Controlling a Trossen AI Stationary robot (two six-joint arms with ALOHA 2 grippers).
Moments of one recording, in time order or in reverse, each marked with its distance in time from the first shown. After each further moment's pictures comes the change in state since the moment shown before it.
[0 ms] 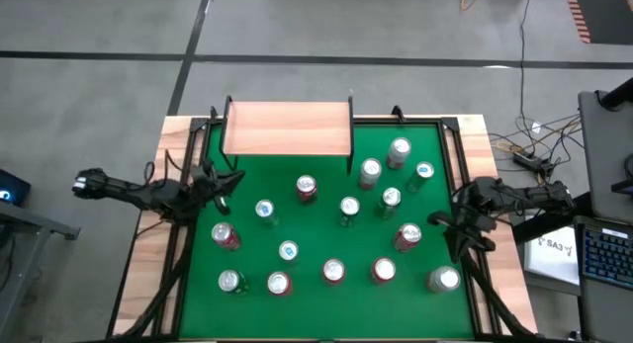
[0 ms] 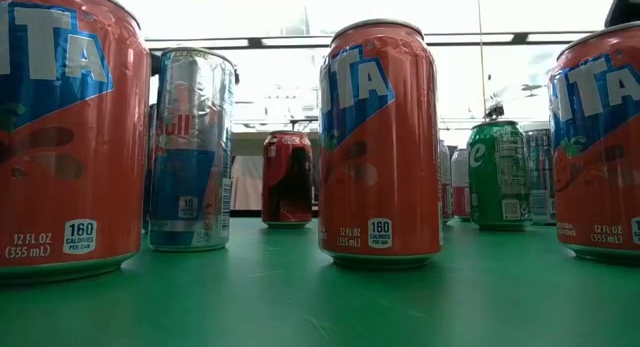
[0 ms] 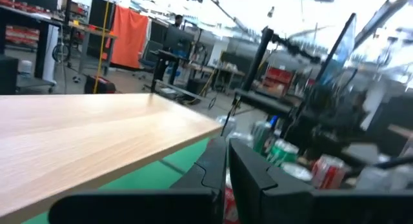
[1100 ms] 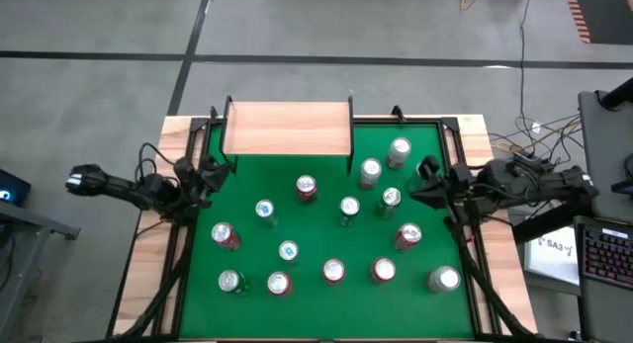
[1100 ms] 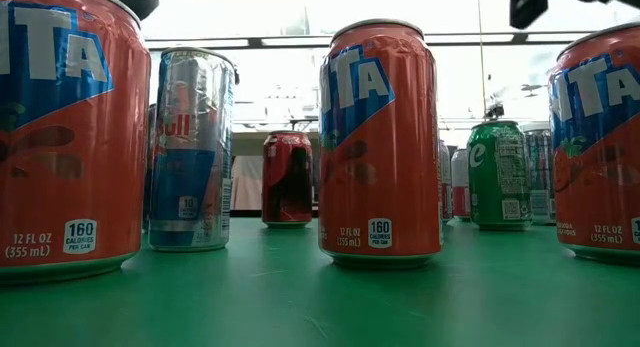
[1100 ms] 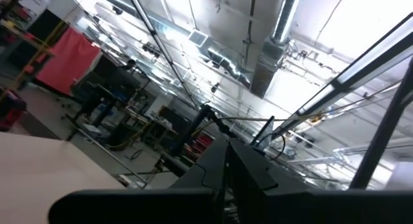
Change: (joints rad) left arm 0.001 0.146 0.000 0.530 0.131 -0.140; right arm 0.001 0.510 0.378 0.138 0.990 0.542
